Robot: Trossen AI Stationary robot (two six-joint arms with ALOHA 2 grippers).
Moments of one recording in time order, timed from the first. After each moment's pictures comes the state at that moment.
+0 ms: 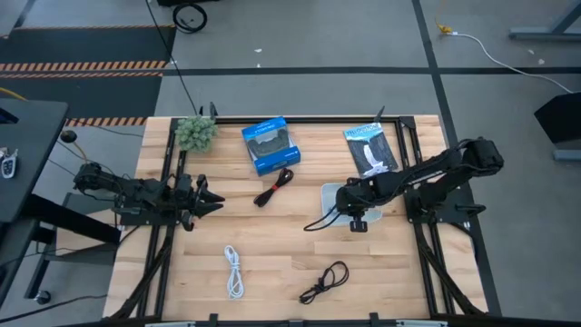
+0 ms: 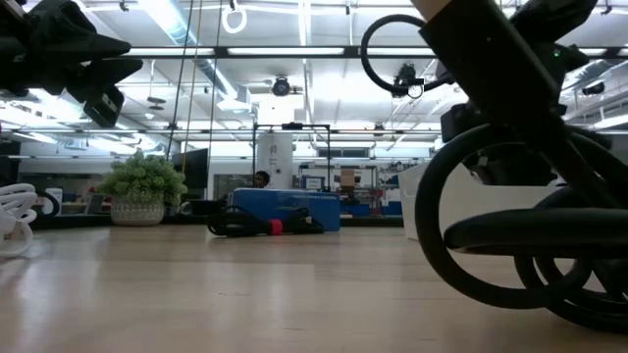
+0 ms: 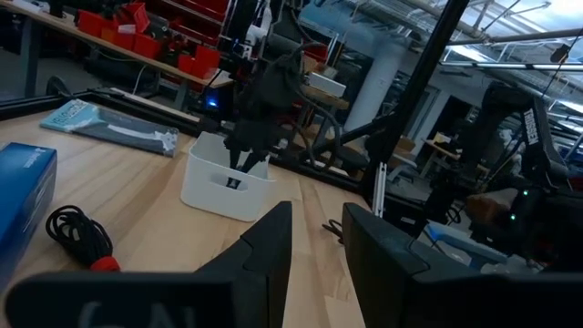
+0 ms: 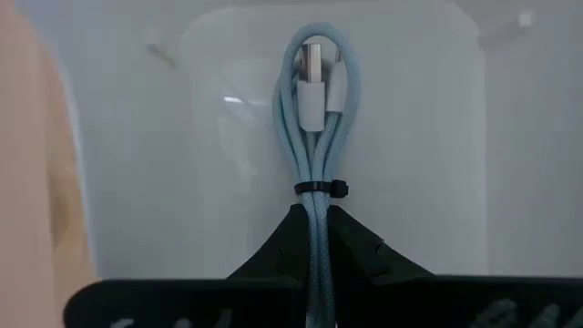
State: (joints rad) left arm -0.33 0.01 0.01 0.08 -0.29 -0.38; right arm 0.09 1.45 0.67 -0.49 0.06 0.11
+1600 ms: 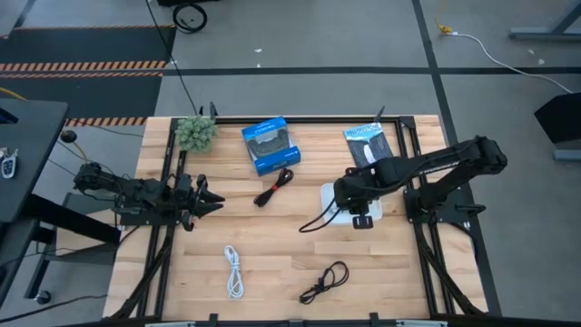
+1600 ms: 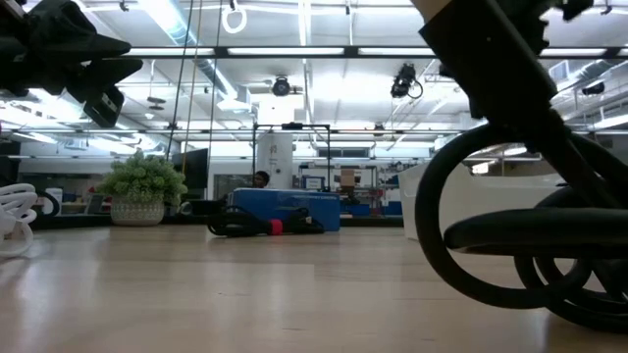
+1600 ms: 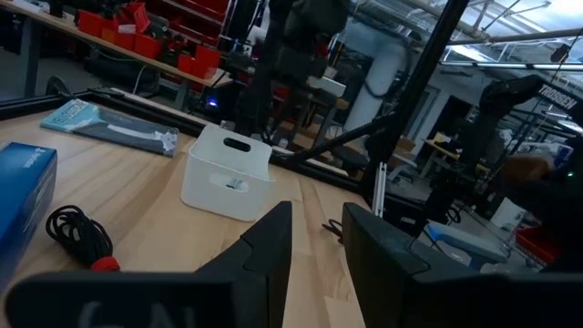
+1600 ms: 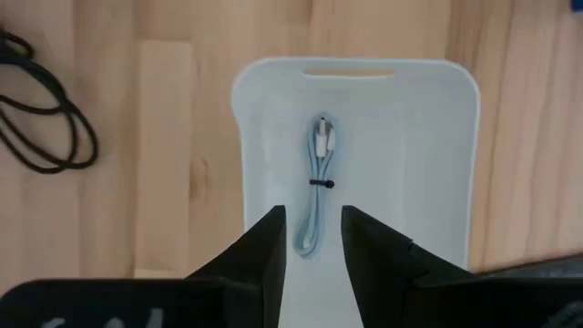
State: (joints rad) left arm -0.33 0.01 0.01 0.08 -0.29 -0.38; right arm 0.16 1.41 1.18 -1.07 0.06 0.11
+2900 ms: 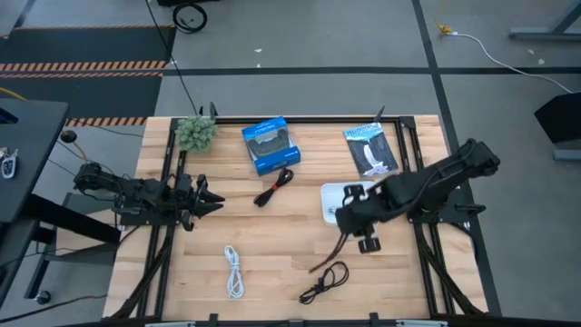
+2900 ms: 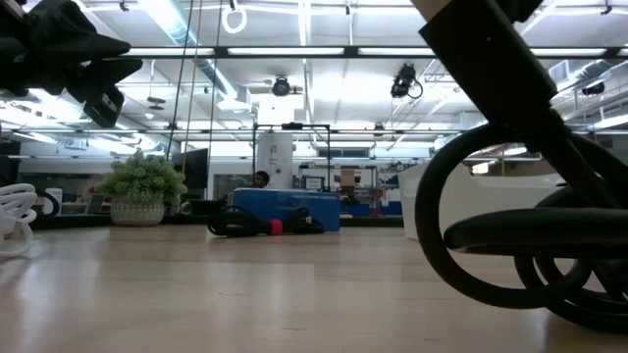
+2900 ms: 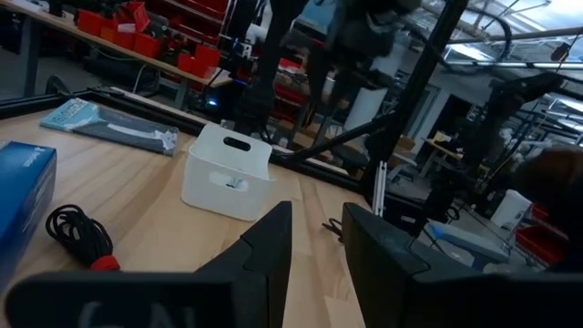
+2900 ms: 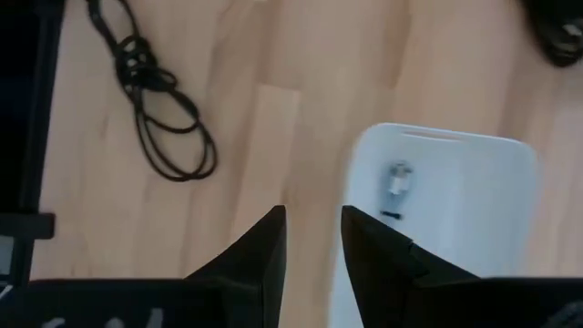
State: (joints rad) left arm -0.34 0.01 0.01 0.08 -0.29 -0.38; right arm 0.41 1.51 1.44 -1.20 0.08 0.23
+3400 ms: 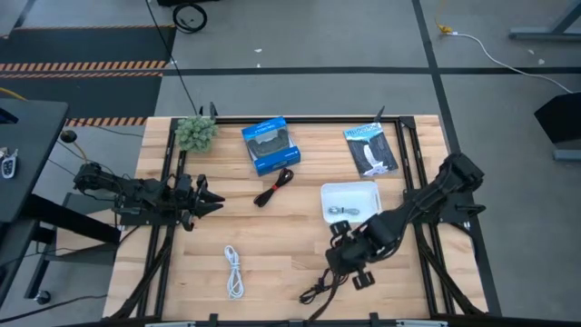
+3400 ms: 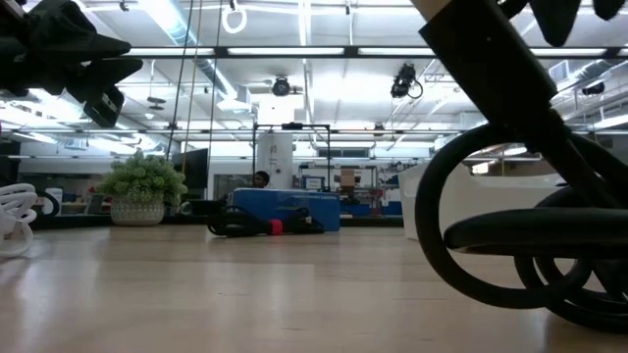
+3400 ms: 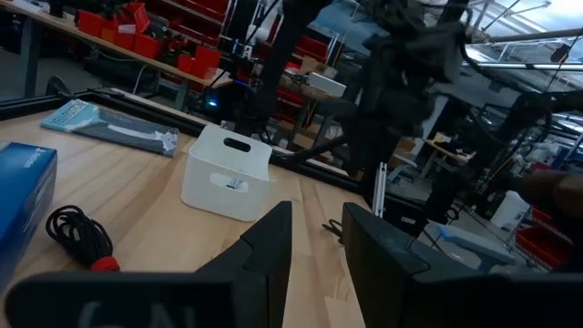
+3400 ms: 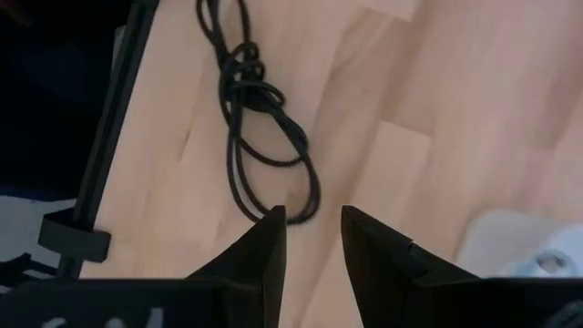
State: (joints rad) left arm -0.33 0.01 0.01 0.08 -0.29 -0.38; right arm 0.57 1.72 1.44 -0.99 0.02 0.26
